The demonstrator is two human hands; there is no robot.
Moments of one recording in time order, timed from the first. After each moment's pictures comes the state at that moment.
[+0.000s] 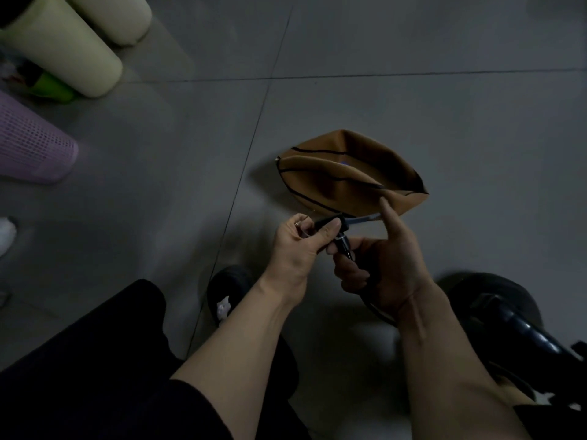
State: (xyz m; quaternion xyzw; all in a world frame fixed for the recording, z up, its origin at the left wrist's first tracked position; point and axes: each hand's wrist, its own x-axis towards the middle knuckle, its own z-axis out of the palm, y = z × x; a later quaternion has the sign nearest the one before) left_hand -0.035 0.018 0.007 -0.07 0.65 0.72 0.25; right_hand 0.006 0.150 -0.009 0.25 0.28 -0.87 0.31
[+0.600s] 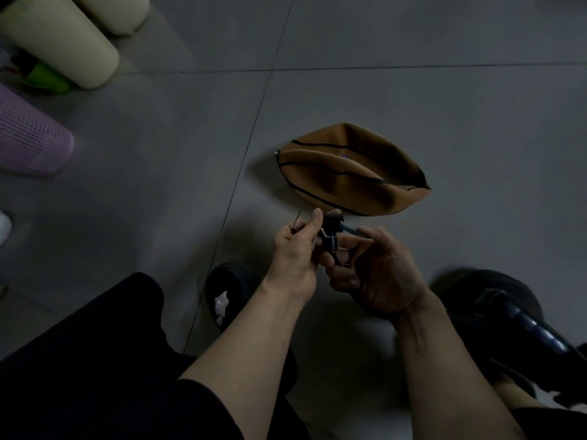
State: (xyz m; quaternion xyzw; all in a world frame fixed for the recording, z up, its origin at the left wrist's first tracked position) left_hand -0.030 0.023 -0.007 -0.25 0.58 0.74 0.23; right_hand 0.017 0.141 -0.033 0.12 0.19 -0.93 0.29
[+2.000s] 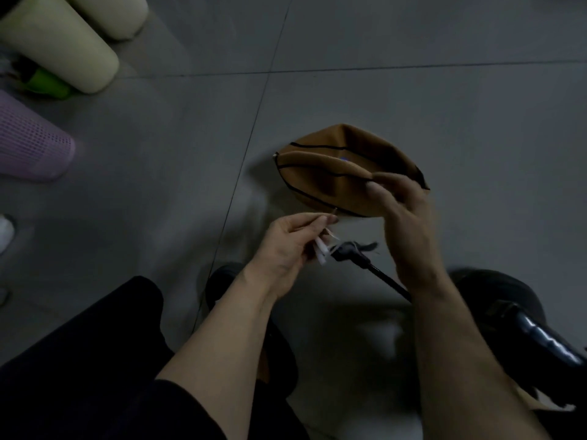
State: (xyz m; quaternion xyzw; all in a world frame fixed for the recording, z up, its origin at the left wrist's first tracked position) left_hand -0.047 0.006 0.008 -0.13 0.62 0.69 0.34; right_hand -0.017 0.161 -0.007 0.28 0.68 -0.68 -0.04
